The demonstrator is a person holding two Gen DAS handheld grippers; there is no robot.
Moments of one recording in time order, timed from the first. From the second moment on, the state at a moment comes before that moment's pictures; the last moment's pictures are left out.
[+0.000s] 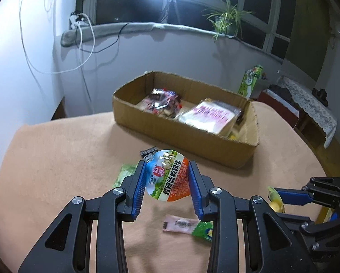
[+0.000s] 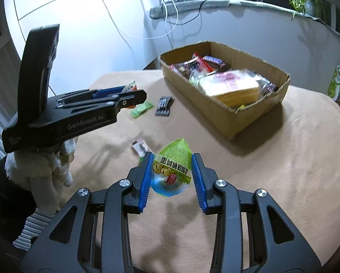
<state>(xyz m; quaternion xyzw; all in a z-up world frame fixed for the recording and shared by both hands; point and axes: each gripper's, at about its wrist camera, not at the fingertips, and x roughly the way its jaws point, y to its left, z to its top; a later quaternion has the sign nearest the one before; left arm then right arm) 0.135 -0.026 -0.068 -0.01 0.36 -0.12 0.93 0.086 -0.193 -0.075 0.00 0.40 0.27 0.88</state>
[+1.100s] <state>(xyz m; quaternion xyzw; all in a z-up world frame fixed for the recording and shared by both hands) 0.219 -0.054 -0.024 -0.01 0.32 -0.13 0.94 0.219 -0.228 -0.009 0.00 0.34 0.21 0.92</state>
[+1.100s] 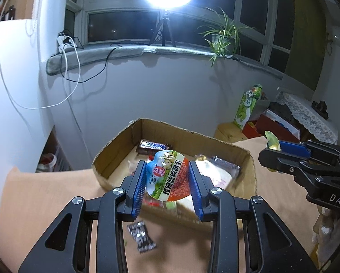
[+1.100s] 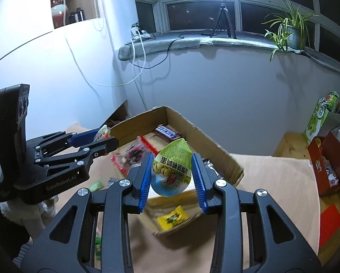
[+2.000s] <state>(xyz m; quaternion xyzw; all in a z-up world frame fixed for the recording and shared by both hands) 0.286 -0.067 -0.056 -0.01 0.36 -0.12 0.93 0.301 -0.232 -0.054 0.01 0.39 0.20 0.90</state>
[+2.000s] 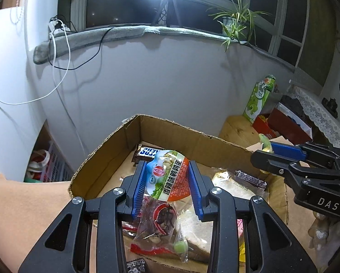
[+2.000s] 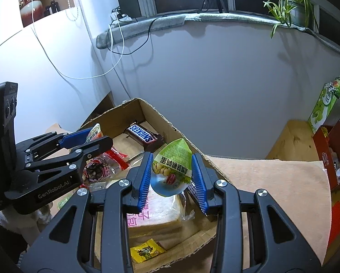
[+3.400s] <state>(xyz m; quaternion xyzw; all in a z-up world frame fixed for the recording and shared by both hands) 0.227 -0.042 -0.015 -0.03 0.32 -0.11 0.94 0.213 -0.211 -0.003 -0.02 0.34 0.20 0.92</state>
